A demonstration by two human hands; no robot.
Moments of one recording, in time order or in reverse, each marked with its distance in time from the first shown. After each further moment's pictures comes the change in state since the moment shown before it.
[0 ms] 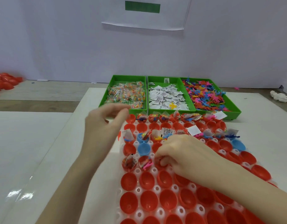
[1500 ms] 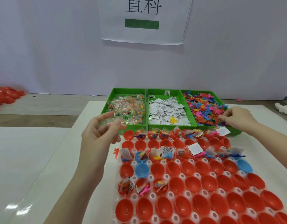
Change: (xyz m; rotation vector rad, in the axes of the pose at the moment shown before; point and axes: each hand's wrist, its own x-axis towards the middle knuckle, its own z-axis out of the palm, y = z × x) left_hand 0.012 -0.017 0.010 -0.412 0.104 -0.228; right_hand 0.036 0.223 -0.051 0.044 0.421 0.820
